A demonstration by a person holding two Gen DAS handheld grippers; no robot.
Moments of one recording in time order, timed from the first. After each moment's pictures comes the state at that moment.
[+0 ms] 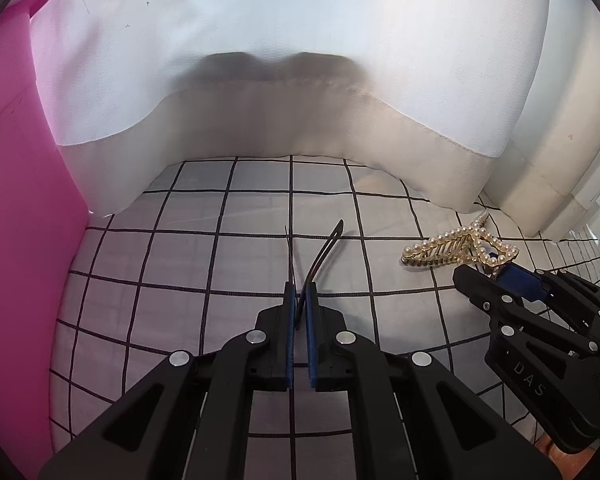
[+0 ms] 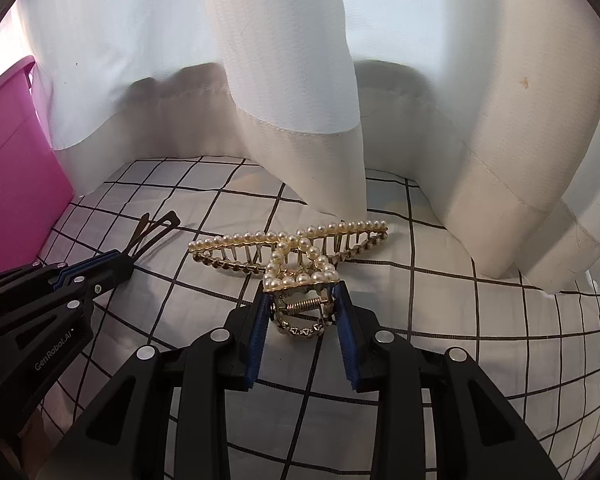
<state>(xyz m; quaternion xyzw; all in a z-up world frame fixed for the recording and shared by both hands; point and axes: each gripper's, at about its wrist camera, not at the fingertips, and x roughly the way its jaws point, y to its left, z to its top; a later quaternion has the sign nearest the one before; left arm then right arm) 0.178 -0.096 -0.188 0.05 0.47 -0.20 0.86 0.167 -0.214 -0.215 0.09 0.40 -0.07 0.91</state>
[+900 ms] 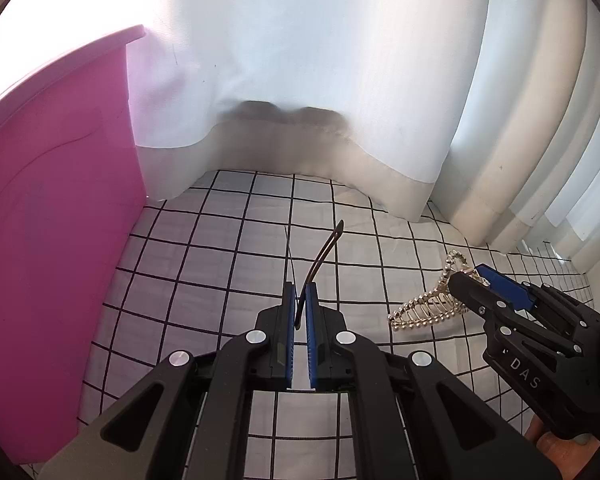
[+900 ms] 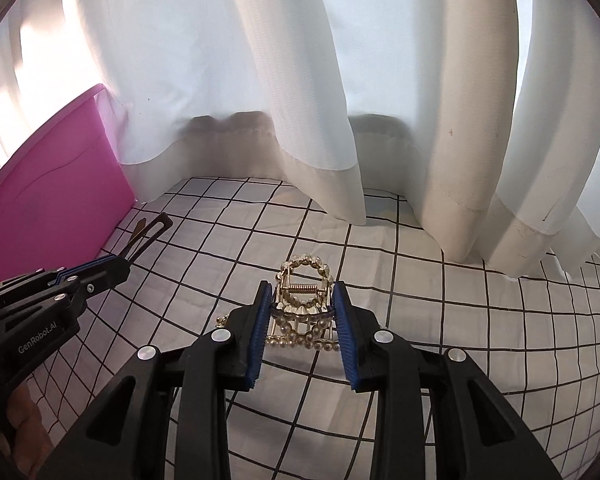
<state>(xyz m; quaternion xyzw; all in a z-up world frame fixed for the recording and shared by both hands) 0.112 -0.048 -0.131 0.01 0.45 -0.18 0.87 0.092 -0.213 -0.160 0.09 0.36 -0.03 0.93</state>
